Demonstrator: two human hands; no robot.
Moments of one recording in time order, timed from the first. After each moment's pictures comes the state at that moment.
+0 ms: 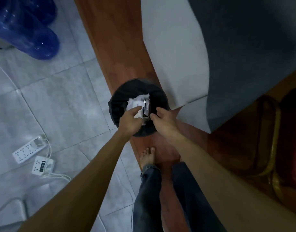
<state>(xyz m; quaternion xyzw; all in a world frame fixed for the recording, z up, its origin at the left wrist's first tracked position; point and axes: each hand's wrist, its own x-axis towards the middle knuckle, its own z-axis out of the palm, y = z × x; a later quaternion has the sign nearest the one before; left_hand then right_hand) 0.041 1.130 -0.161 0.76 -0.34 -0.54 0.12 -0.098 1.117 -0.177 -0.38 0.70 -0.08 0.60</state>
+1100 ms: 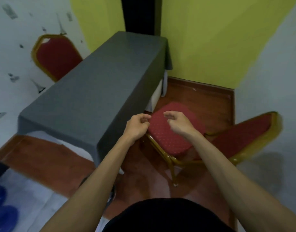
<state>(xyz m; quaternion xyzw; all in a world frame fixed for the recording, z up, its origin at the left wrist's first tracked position) -0.276 1.178 0.308 0.44 -0.73 -0.51 0.09 -0.421 1.295 0.323 -0.31 0.81 -0.35 0.36</state>
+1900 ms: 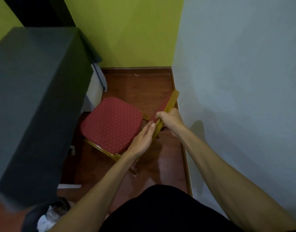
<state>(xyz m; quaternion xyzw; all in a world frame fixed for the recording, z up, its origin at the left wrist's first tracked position) -0.521 1.441 0.274 0.27 -0.78 -0.56 -0.10 -0.644 1.531 0.285 0.03 0.80 -0.52 0.28</state>
